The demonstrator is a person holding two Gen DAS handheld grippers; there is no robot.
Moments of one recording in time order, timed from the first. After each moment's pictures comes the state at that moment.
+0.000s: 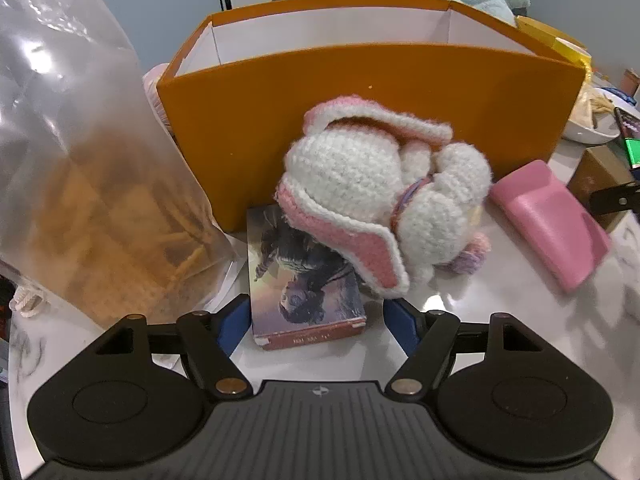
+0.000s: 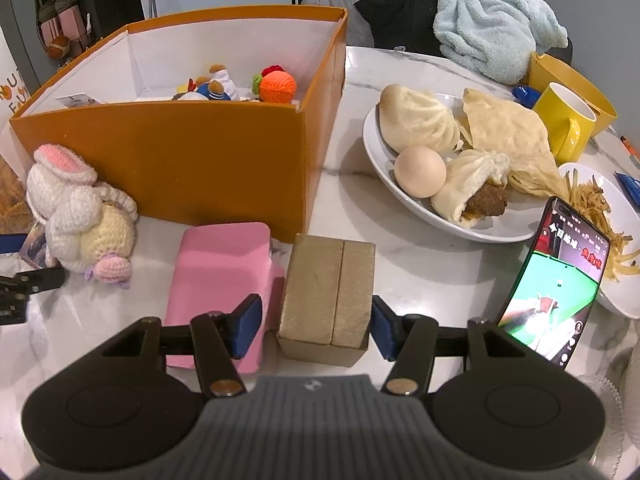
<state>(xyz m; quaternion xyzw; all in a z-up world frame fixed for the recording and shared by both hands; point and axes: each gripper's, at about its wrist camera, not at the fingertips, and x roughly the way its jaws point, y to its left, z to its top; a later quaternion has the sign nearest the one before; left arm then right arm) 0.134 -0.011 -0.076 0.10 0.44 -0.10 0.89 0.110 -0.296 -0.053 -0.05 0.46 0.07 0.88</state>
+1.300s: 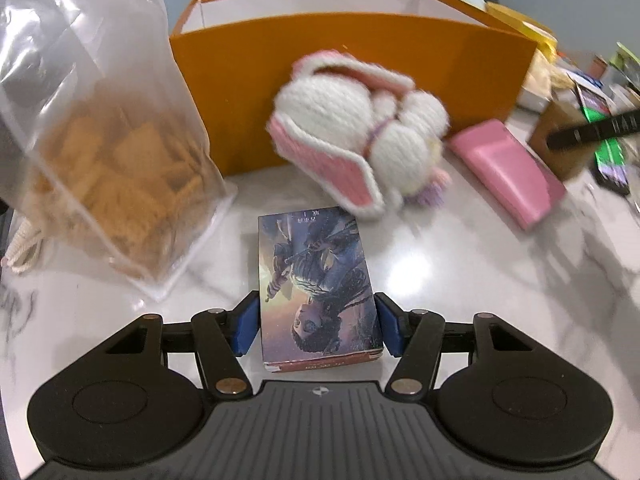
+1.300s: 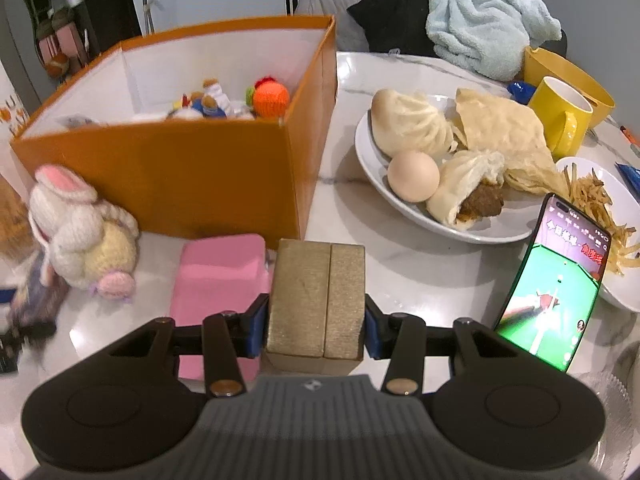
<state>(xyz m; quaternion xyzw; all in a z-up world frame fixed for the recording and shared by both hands) 0.093 0.010 -0.070 0.08 0.47 -0.15 0.87 0.109 -0.306 -0.044 -0.01 0.45 0.07 0.89</state>
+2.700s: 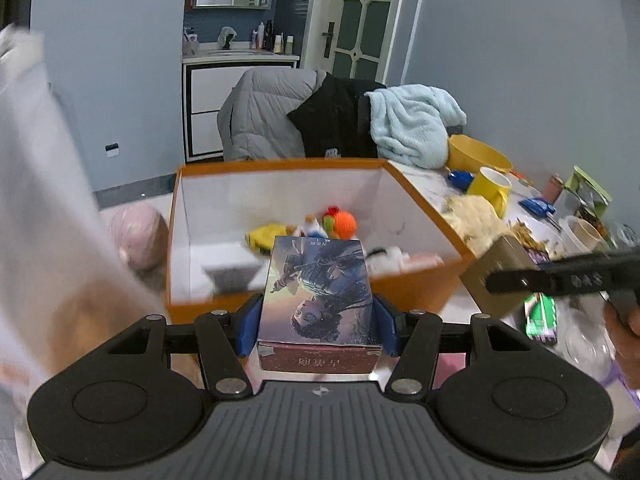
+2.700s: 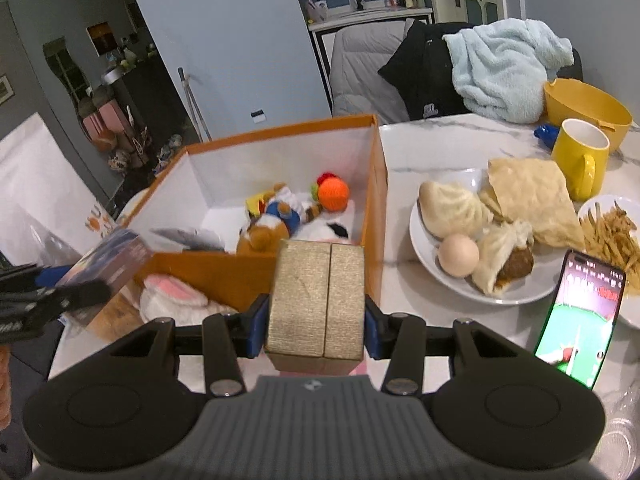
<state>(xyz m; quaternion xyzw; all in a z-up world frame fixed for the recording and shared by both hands) 0.151 -0.012 0.055 0.01 0.35 -0.20 0.92 0.106 -0.306 0.030 0.09 0.39 0.14 0.91</state>
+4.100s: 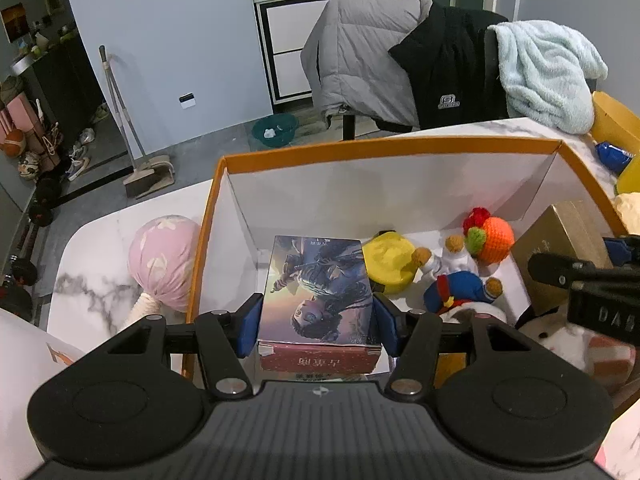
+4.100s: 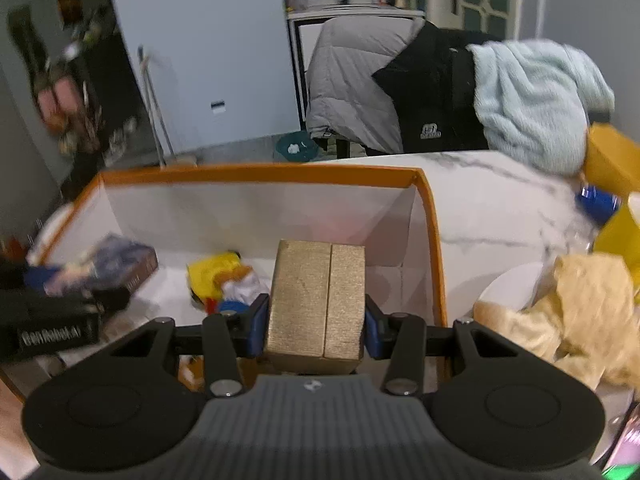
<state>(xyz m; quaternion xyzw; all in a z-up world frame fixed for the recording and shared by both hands) 0.302 -0.036 -0.002 0.07 0.44 -0.05 0.89 0.267 -0.223 -0.010 -0.02 0.40 0.07 0.91</state>
